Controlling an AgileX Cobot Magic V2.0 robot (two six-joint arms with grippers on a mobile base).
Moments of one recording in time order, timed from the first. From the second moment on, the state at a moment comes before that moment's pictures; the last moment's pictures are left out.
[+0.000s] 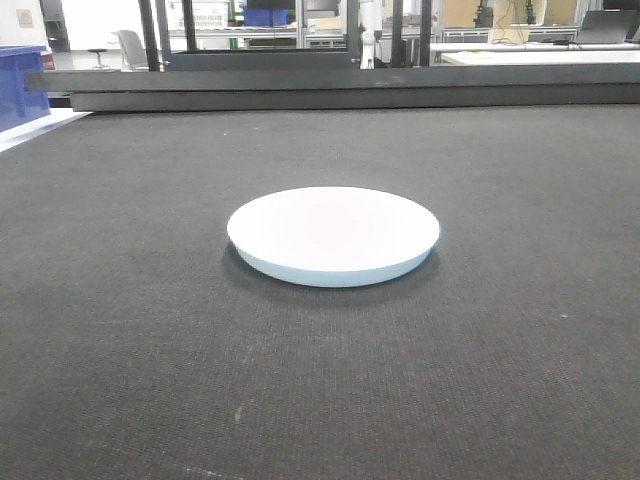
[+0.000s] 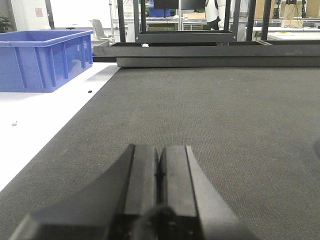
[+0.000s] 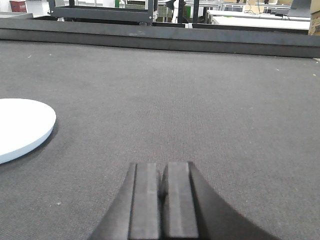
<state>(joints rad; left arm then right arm) -0.01 -0.02 0.03 -0.20 0.01 0.25 0.04 -0.01 0.03 0.09 0.11 -0.07</state>
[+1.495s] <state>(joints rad) -0.01 -0.02 0.03 -0.20 0.01 0.25 0.34 1.38 -1.24 0.06 0.75 0.11</state>
